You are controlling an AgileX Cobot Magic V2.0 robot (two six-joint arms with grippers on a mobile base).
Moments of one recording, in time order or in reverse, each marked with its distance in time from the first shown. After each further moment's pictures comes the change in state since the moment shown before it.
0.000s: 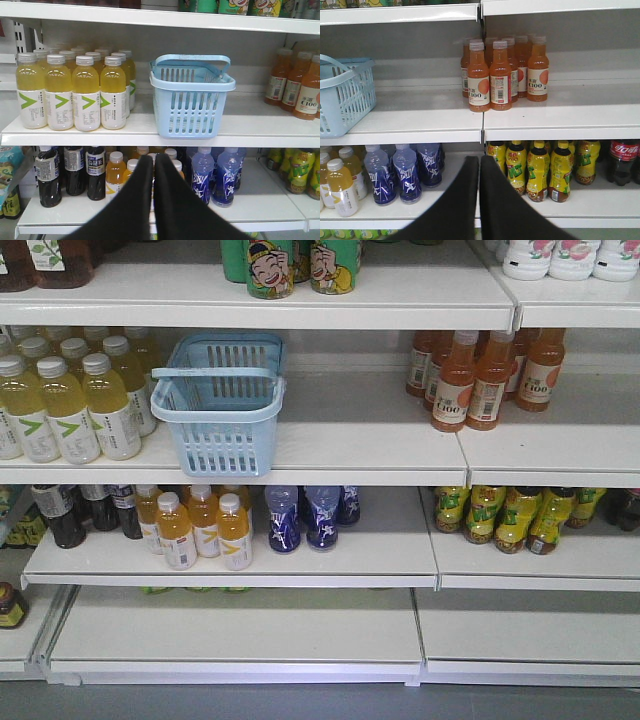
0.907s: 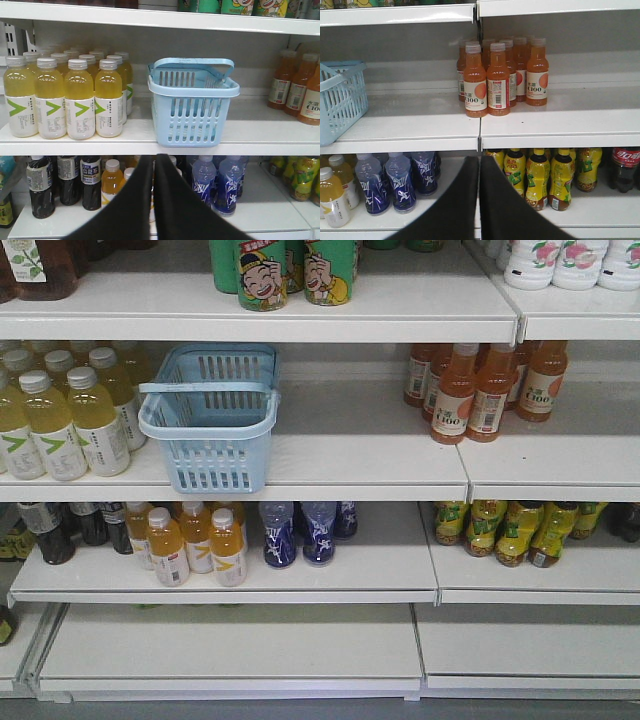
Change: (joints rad) left arm 0.000 0.000 0.000 0.000 0.000 0.000; right arm 0.000 0.000 0.000 0.000 0.000 0.000
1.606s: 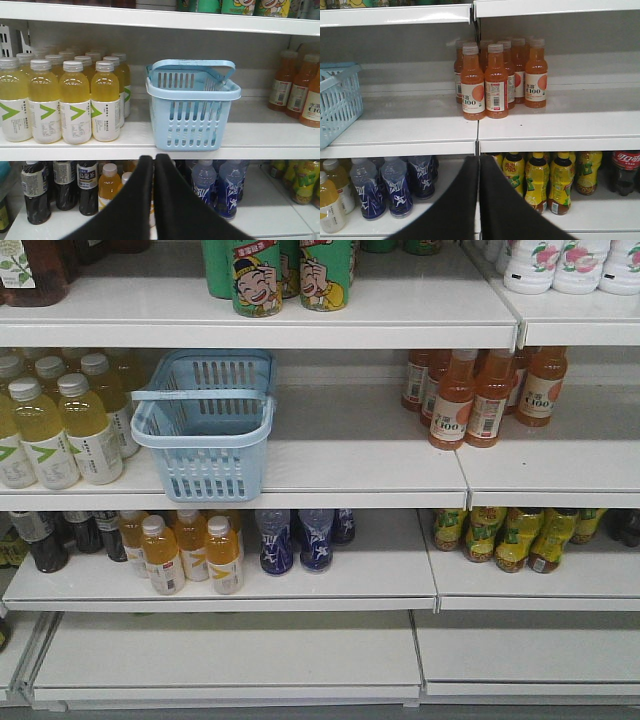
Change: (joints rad) left arm 0.000 0.000 0.000 0.000 0.000 0.000; right arm 0.000 0.000 0.000 0.000 0.000 0.000
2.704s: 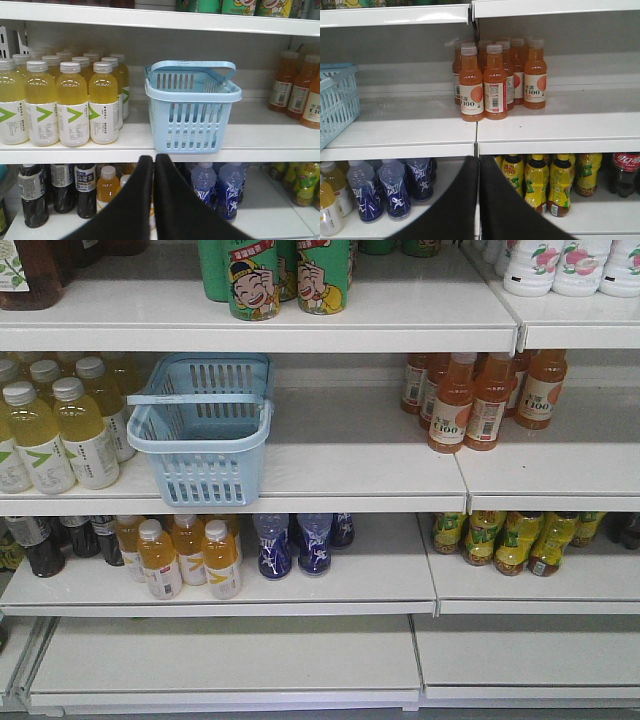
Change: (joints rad) left arm 0.000 0.000 0.000 0.000 0.000 0.000; right arm 0.000 0.000 0.000 0.000 0.000 0.000
